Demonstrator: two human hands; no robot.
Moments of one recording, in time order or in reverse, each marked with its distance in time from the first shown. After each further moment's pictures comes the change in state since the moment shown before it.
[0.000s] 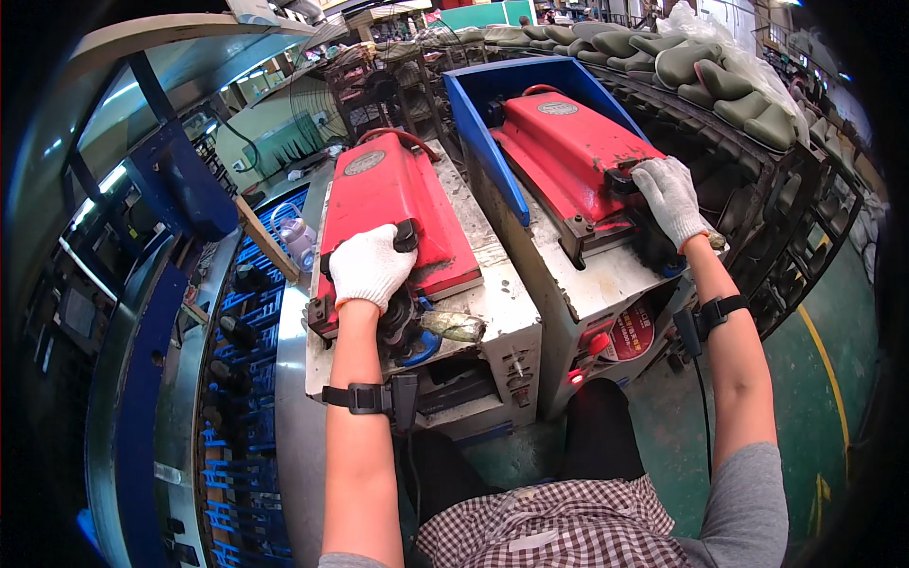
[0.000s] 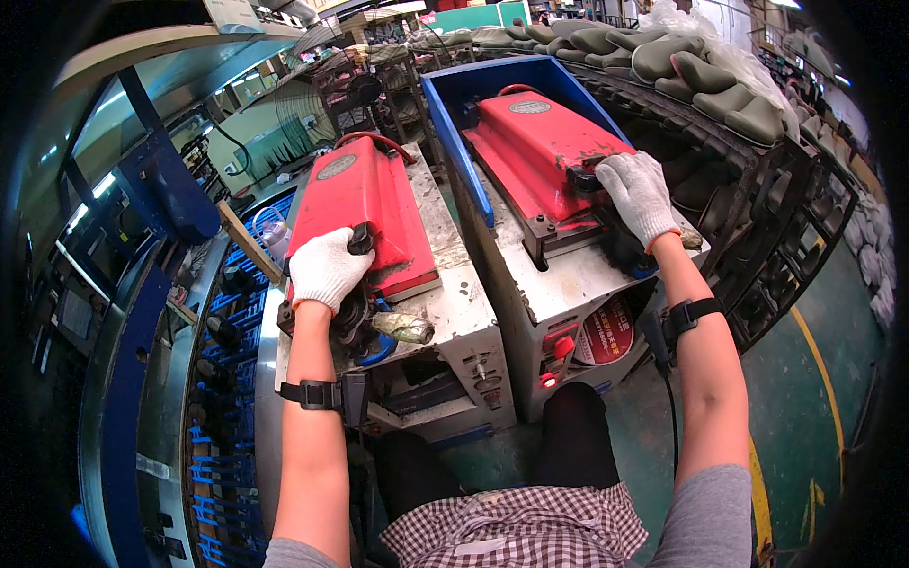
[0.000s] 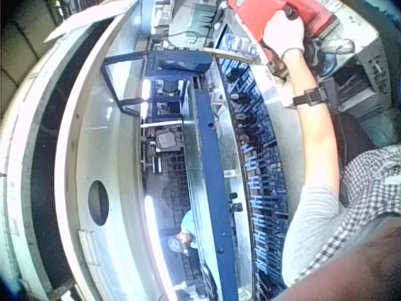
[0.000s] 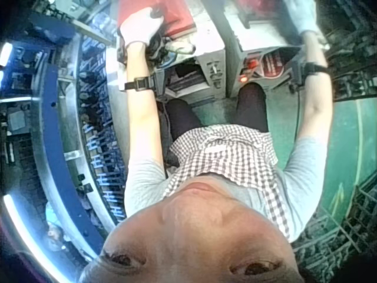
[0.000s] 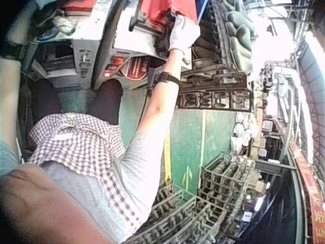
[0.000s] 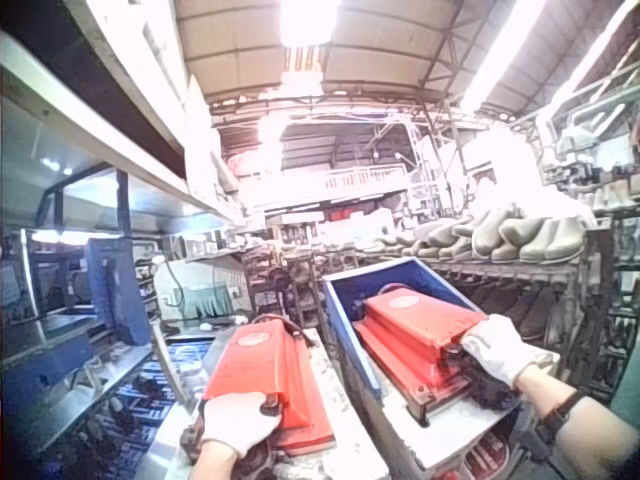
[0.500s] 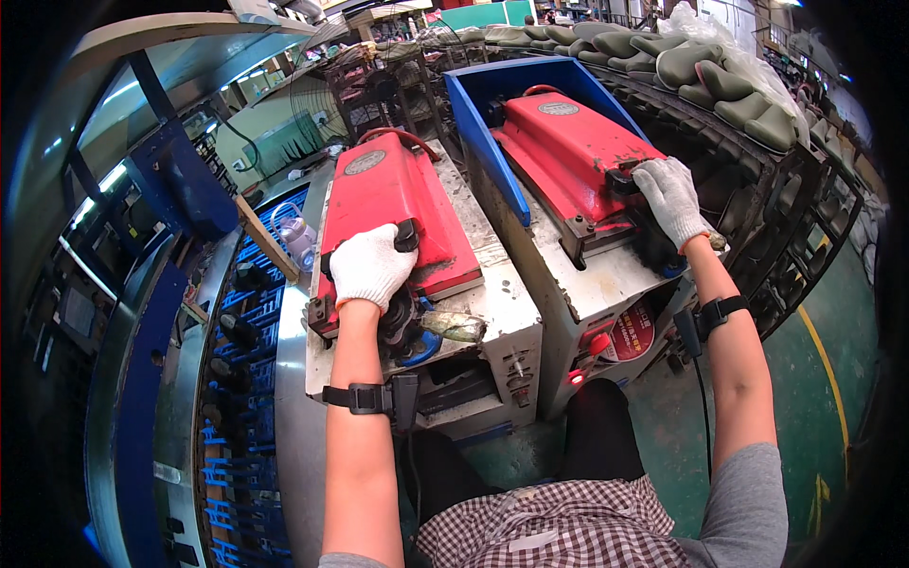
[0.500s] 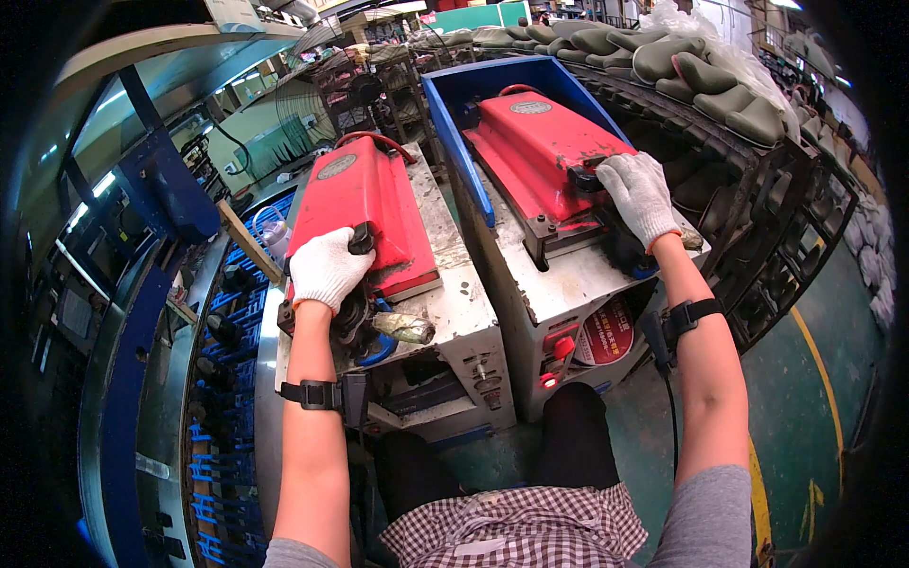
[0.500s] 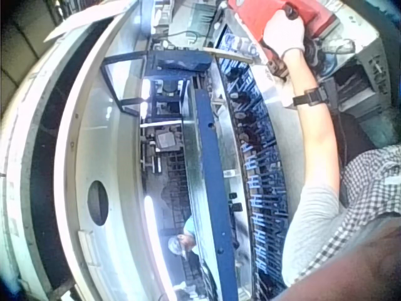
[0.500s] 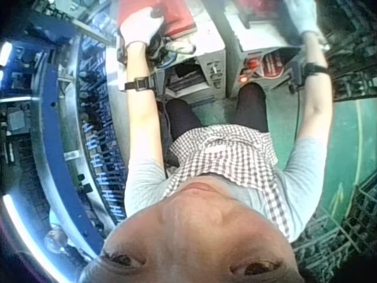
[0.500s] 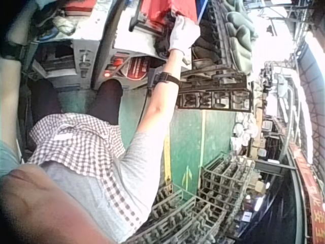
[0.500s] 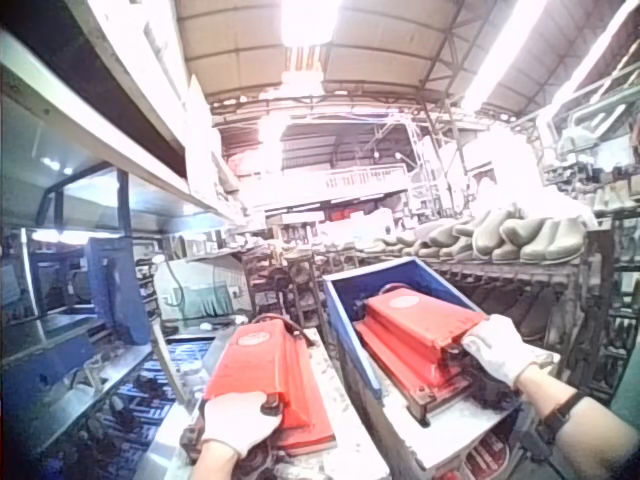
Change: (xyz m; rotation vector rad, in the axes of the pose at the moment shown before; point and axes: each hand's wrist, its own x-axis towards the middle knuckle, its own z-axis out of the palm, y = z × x) left_hand 0.000 0.000 0.001 0.007 0.004 0.003; right_hand 0.000 -0.002 -0.001 0.000 0.007 -0.001
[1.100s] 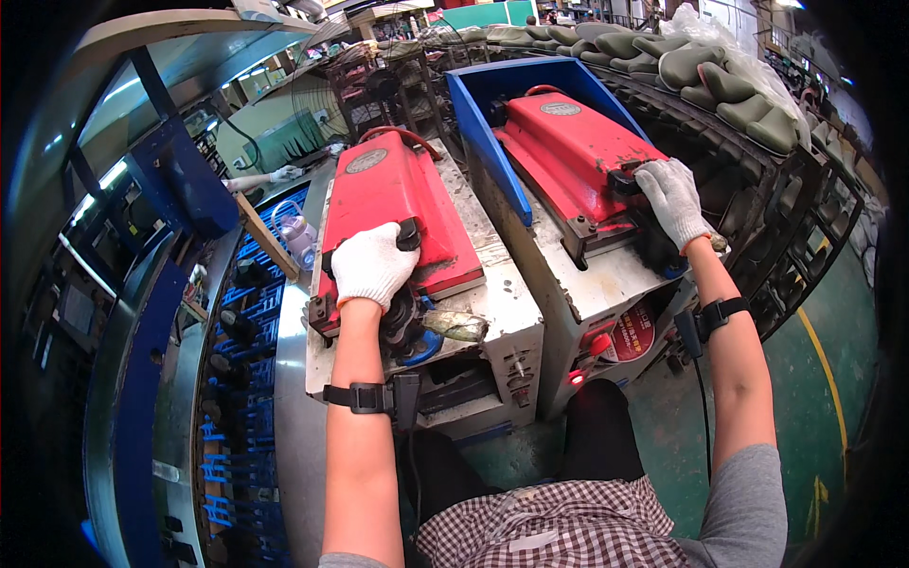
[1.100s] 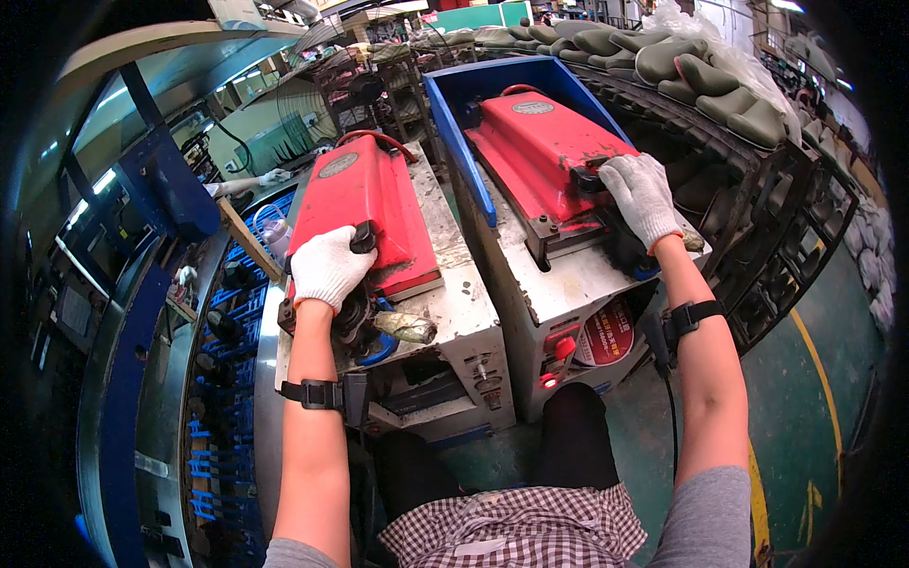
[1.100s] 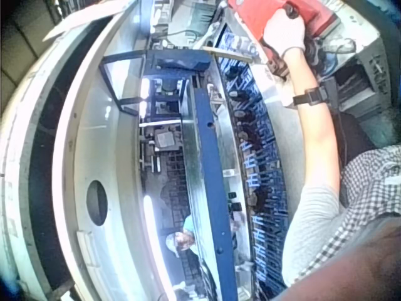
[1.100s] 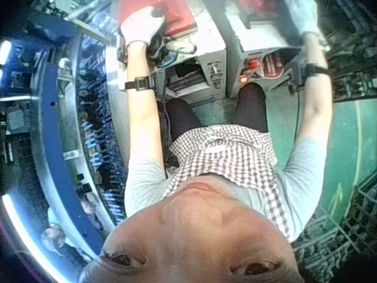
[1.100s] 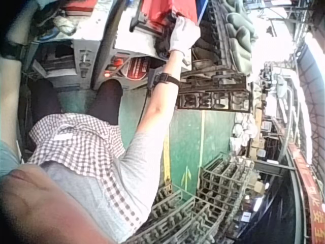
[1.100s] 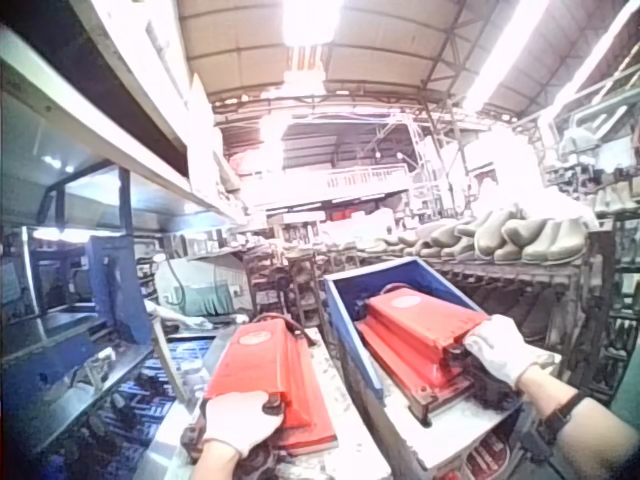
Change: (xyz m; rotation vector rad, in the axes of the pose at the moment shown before) left_hand 0.000 0.000 0.001 -0.006 0.008 0.002; right_hand 0.000 -0.001 0.001 0.002 0.004 0.003
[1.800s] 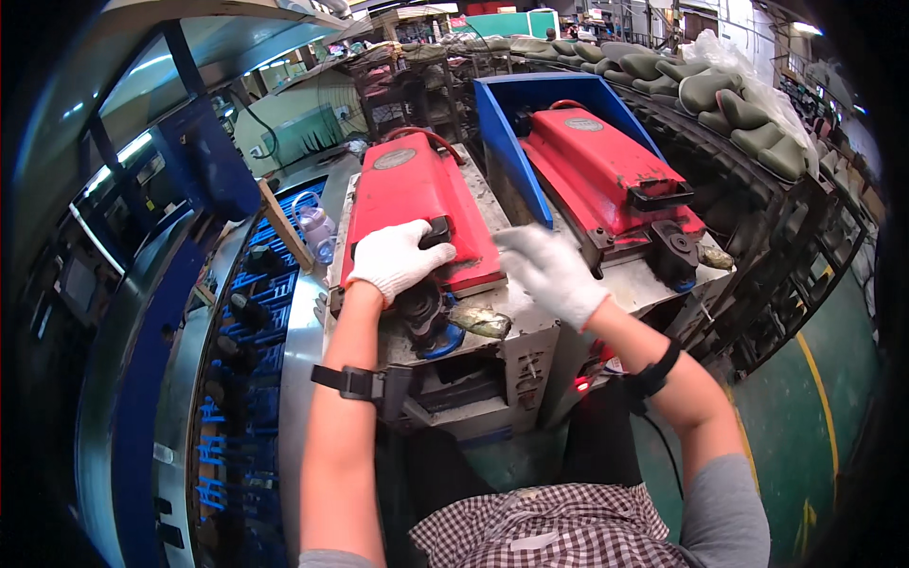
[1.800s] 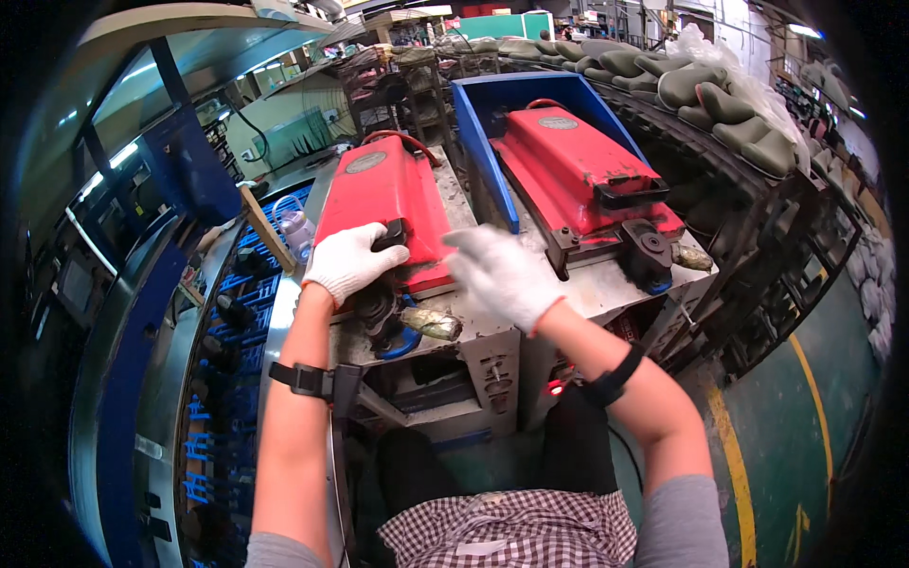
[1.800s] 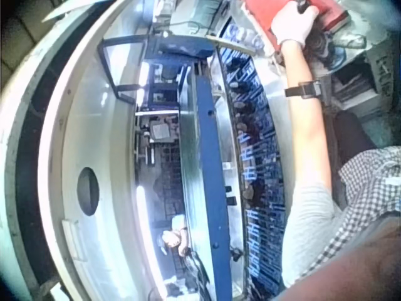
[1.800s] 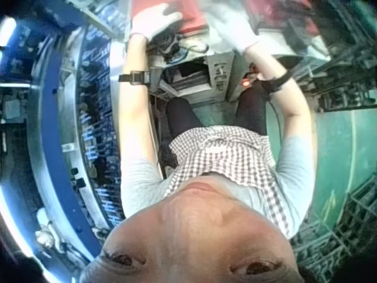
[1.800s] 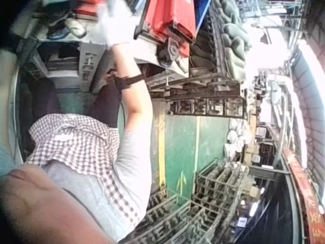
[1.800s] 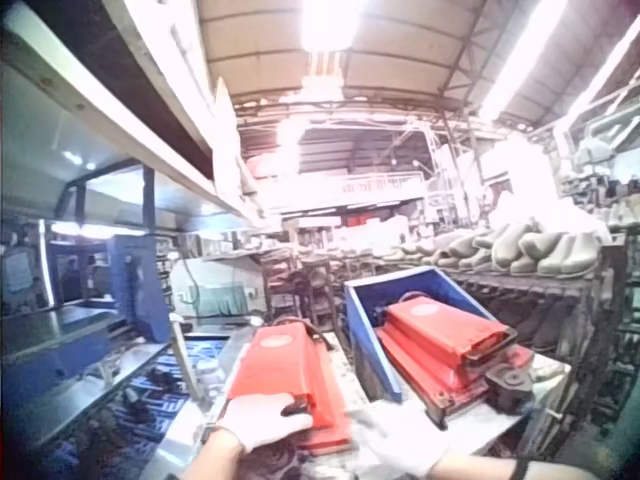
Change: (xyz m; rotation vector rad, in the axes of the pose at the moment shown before) left_hand -0.006 -0.017 -0.033 -0.197 -0.213 0.136; right_hand -0.003 -0.237 0.033 0.855 -0.322 0.033
